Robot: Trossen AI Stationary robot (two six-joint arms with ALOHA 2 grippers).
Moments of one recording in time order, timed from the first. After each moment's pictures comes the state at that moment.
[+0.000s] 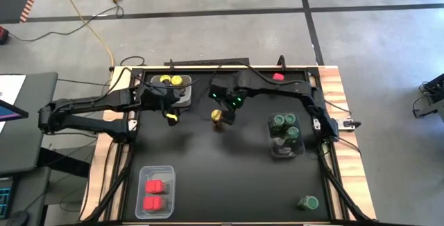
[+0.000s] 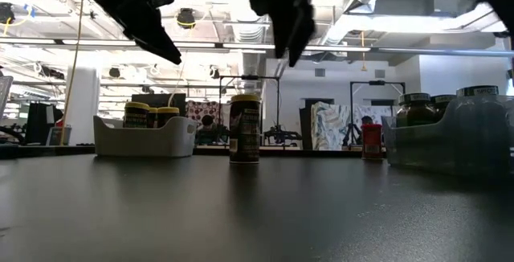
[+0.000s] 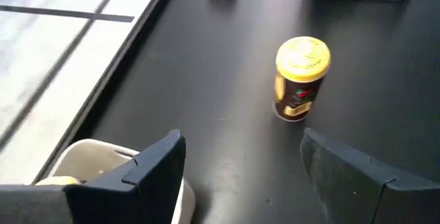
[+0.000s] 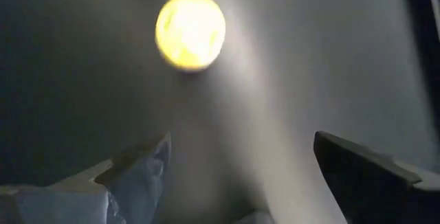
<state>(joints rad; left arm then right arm) 0.26 0.95 0.79 -0.44 -0.14 0.10 -0.11 2.08 2.16 -1.43 0.14 0.24</state>
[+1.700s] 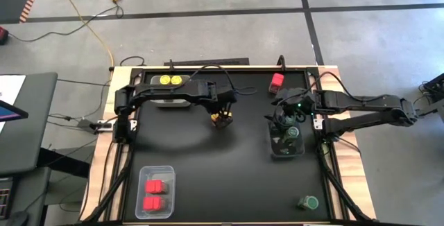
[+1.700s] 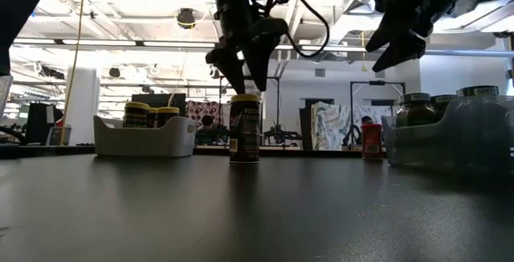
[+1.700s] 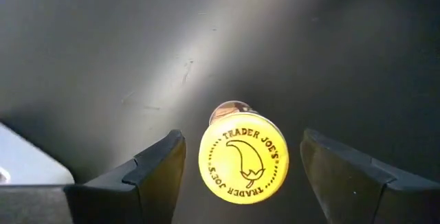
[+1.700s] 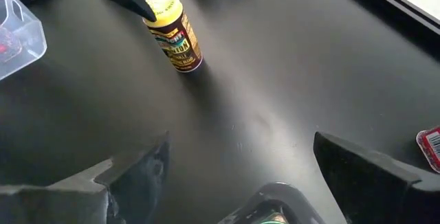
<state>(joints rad) 0.15 1.95 1.77 -1.03 -0.14 -0.46 -0.12 0.91 0.76 -0.57 0.16 0.39</state>
